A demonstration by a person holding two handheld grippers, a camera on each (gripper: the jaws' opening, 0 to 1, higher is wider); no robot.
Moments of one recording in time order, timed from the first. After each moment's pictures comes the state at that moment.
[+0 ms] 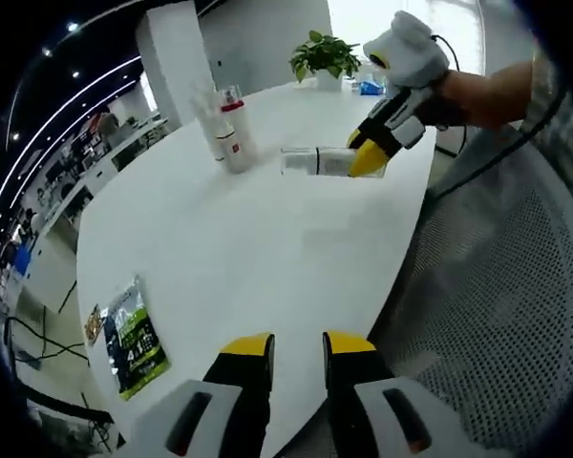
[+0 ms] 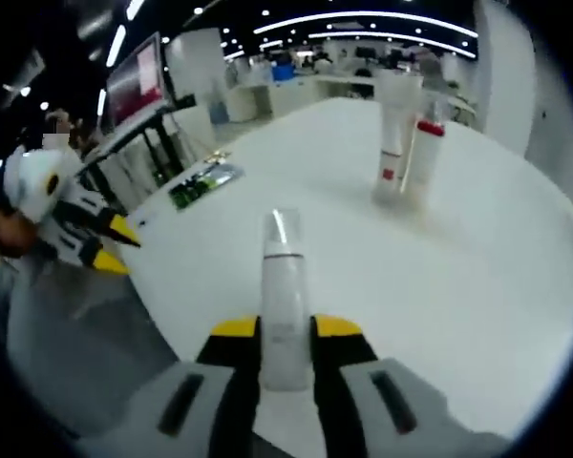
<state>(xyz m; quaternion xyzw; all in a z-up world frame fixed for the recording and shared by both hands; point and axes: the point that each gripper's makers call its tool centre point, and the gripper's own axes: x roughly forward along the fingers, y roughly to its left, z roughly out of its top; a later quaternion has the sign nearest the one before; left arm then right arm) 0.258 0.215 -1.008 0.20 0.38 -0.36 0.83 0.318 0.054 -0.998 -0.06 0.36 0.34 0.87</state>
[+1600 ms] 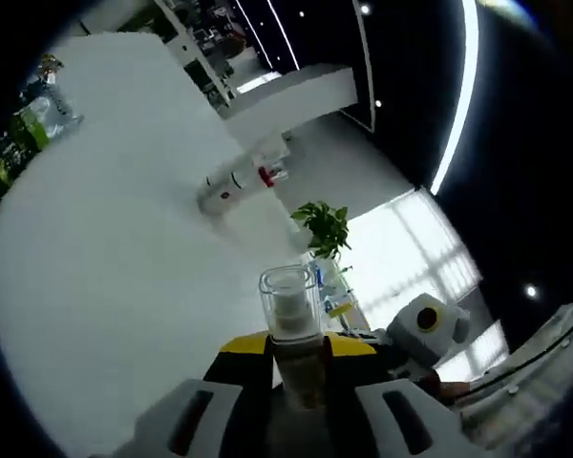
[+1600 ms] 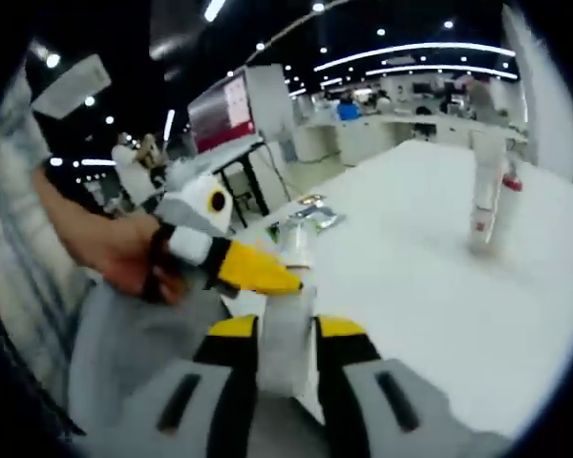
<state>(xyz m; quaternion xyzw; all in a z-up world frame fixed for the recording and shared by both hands) 0.268 0.132 -0.947 -0.36 0.34 -0.47 0.73 0.261 0.137 -0.942 0.08 0.28 0.49 0.82</state>
